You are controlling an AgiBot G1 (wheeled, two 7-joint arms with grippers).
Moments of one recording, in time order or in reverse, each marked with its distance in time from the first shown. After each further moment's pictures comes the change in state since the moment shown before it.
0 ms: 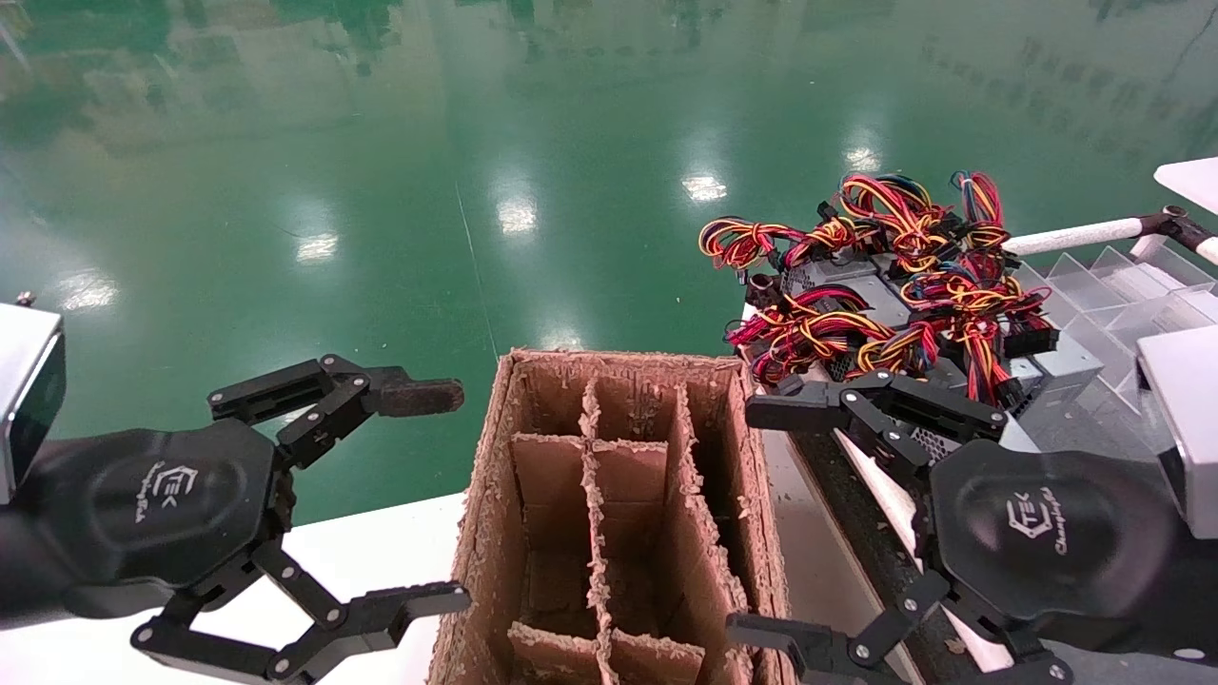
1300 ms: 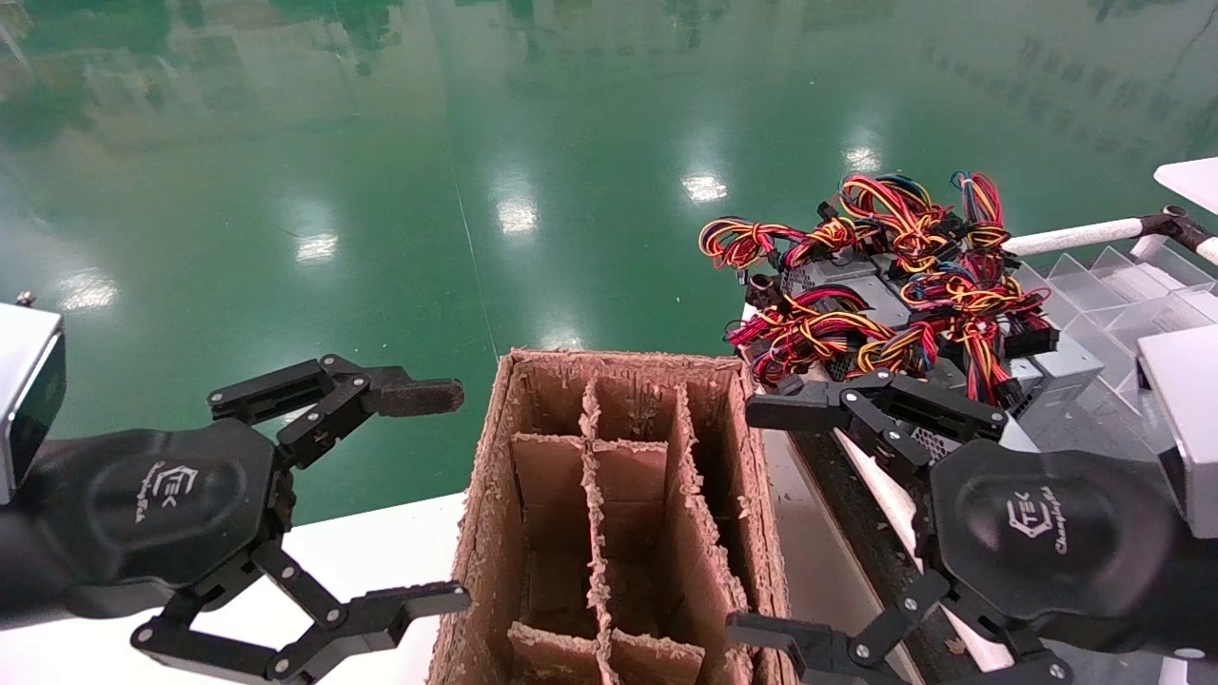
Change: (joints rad) left arm 0.000 0.000 0.000 0.000 0.000 0.000 0.000; right arm 0.001 0.000 0.000 0.000 0.000 0.000 0.000
